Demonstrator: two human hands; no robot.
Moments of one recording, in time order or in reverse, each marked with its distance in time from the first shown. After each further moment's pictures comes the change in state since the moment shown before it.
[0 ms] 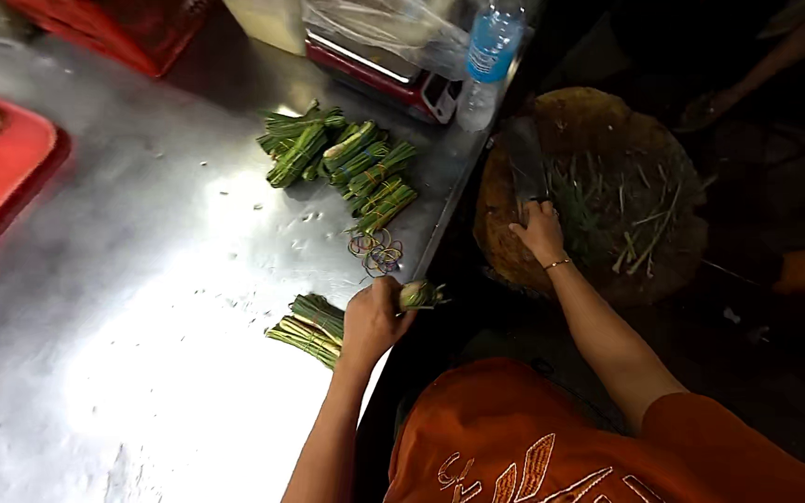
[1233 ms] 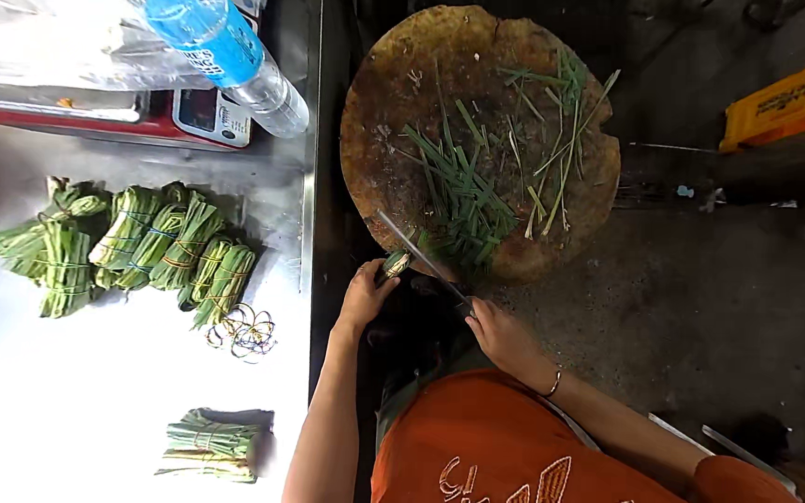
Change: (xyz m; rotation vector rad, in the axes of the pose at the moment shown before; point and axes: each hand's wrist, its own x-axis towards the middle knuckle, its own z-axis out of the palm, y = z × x) left_hand 0.112 0.039 0.209 -0.329 -0.804 -0.365; right_hand -0.180 0.105 -0.011 0.203 -0.161 -0.084
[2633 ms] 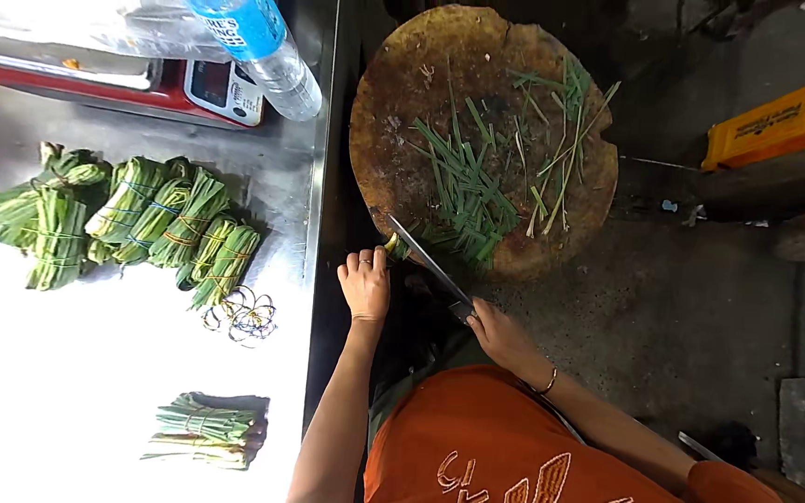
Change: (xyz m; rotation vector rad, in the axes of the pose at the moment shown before) left_hand -0.007 -0.012 0.036 0.644 0.669 0.267; right_hand -0.006 -0.001 0.003 0.023 -0.100 0.062
